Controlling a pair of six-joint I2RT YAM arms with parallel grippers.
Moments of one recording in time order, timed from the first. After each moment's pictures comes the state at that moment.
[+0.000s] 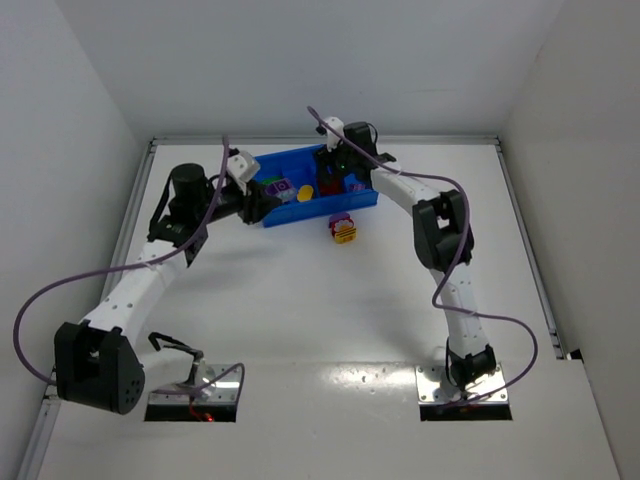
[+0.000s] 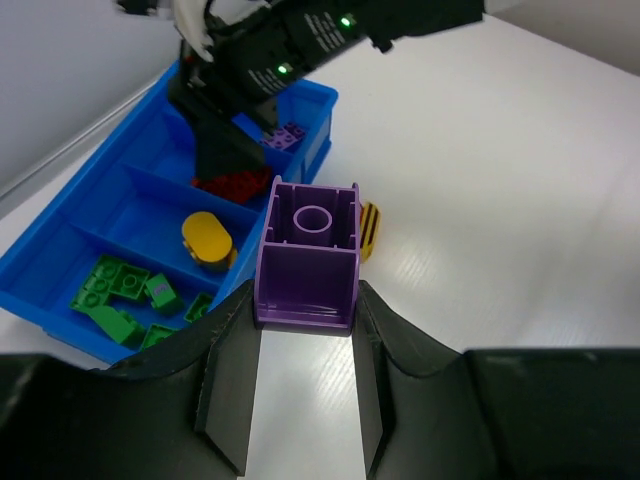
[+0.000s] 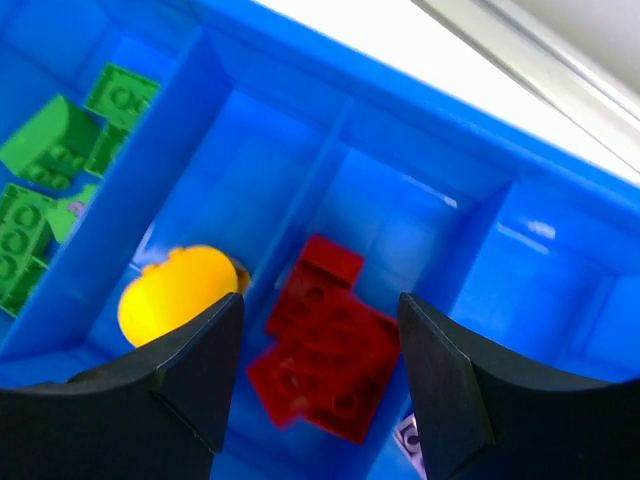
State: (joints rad) left arm -0.19 1.17 0.90 0.04 0.71 0.16; right arm 0.40 2.39 1.95 -0.12 -0.26 -0.17
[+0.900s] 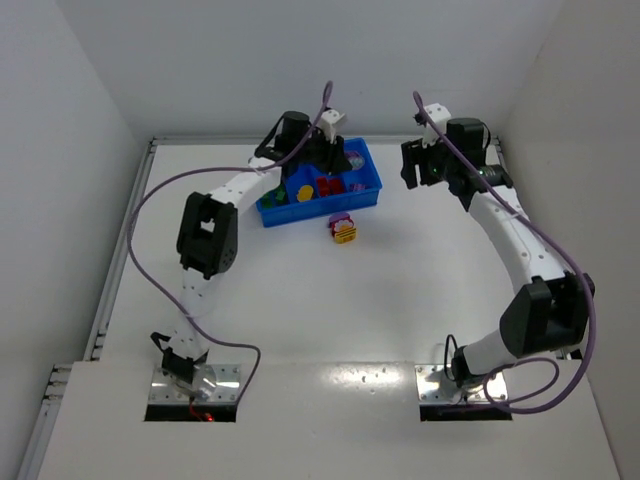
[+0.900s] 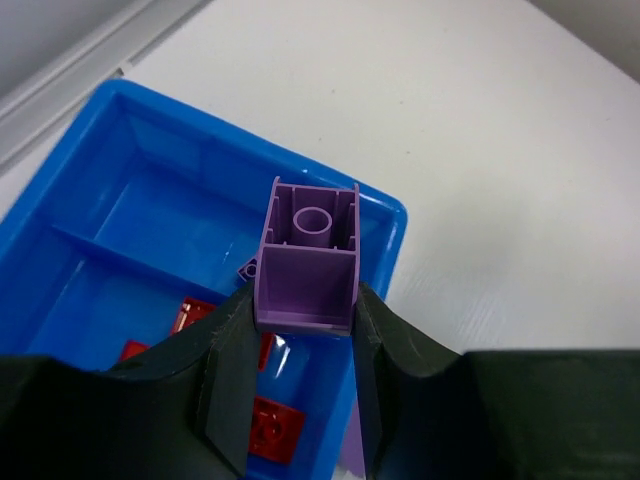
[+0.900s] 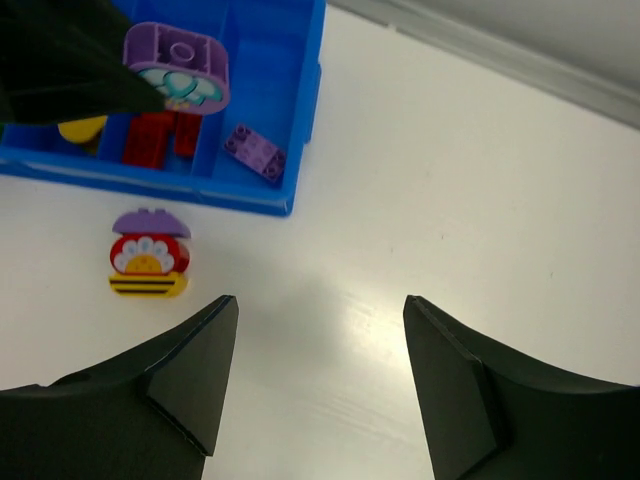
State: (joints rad) left arm -0.40 2.24 1.93 -0.09 0.59 0.01; right arm 0.16 1.51 1.35 -0.36 -0.14 -0.17
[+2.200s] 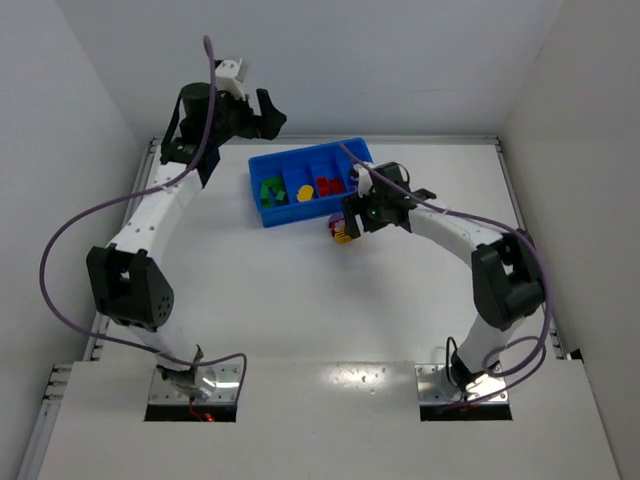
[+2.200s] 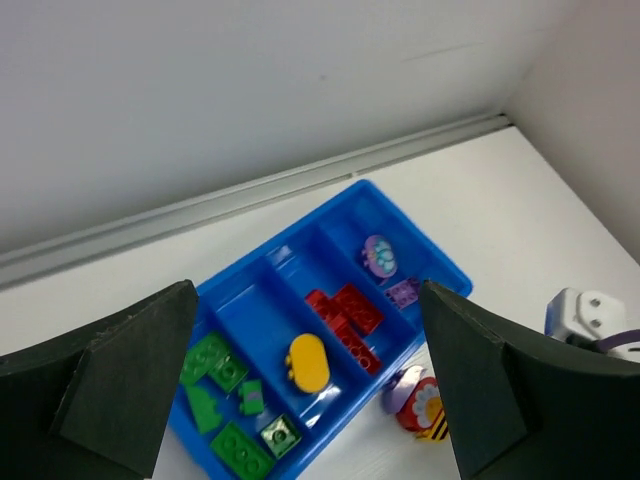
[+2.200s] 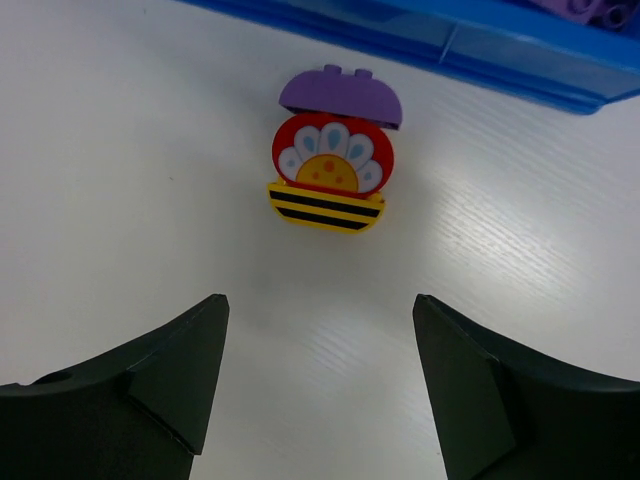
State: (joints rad) left arm -0.20 1.69 1.65 -0.09 0.35 -0.17; right arm 0.43 1.71 1.18 -0.31 -0.17 0.03
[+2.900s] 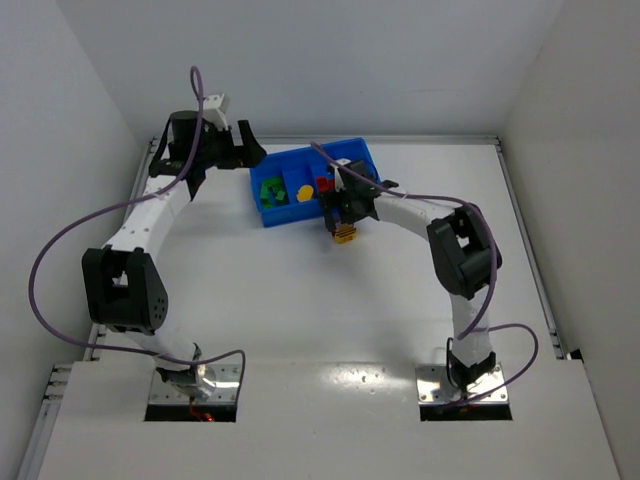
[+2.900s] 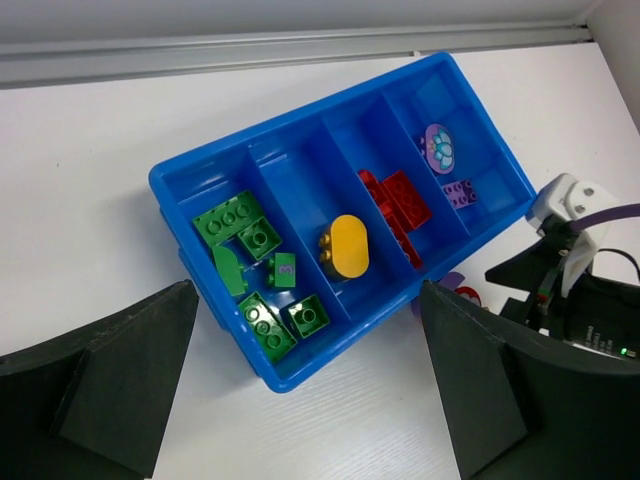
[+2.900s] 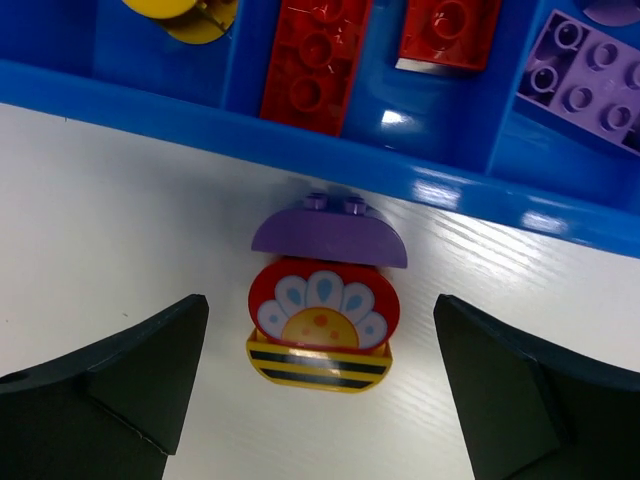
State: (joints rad) left arm -0.07 1.62 1.42 -0.19 0.36 -0.22; right arm 0.51 2.04 1.43 -0.28 0.00 0.08
